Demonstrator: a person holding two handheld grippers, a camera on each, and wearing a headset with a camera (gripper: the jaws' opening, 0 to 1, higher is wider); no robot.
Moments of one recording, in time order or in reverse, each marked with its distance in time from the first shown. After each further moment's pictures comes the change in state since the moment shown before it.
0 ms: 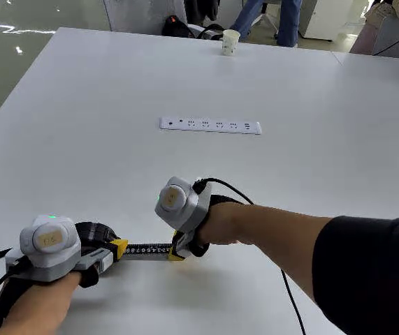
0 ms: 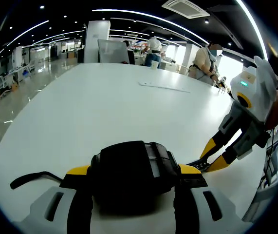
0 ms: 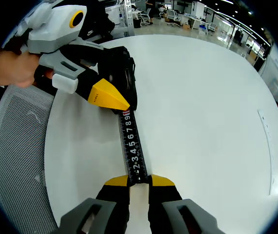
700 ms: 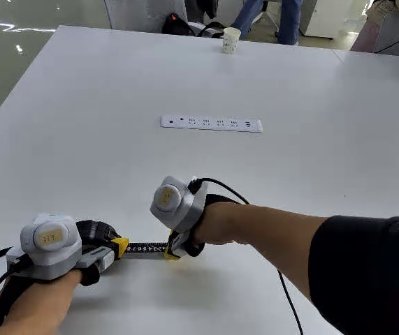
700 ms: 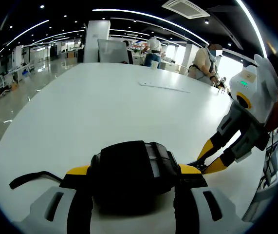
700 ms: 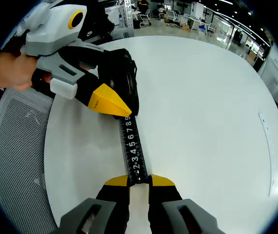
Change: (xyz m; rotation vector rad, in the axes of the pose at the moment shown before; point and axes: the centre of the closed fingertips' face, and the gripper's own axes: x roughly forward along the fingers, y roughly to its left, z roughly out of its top) left arm -0.001 -0.002 0.001 -0.003 0.001 -0.005; right arm 0.003 0.002 0.009 0.000 -0.006 -0.008
